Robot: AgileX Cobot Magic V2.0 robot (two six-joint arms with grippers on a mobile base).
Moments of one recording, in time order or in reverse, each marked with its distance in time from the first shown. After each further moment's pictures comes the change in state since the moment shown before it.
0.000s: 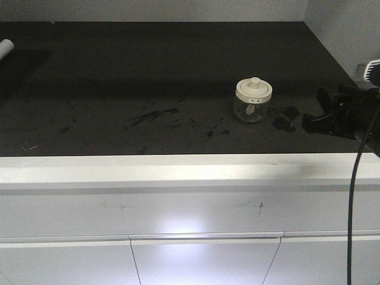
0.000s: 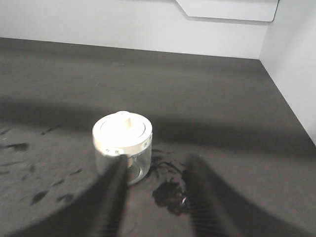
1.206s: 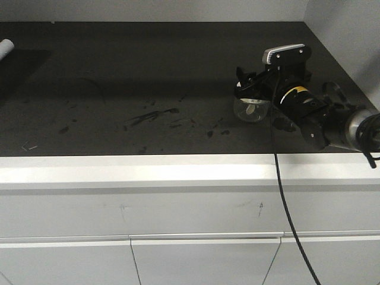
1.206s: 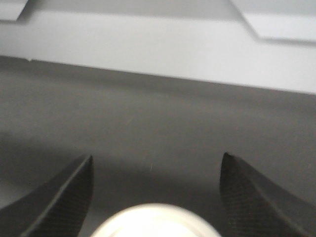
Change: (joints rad) left arm 0.000 0.000 0.000 0.000 0.001 0.000; right arm 0.000 0.816 -0.586 -0.372 -0.363 0.325
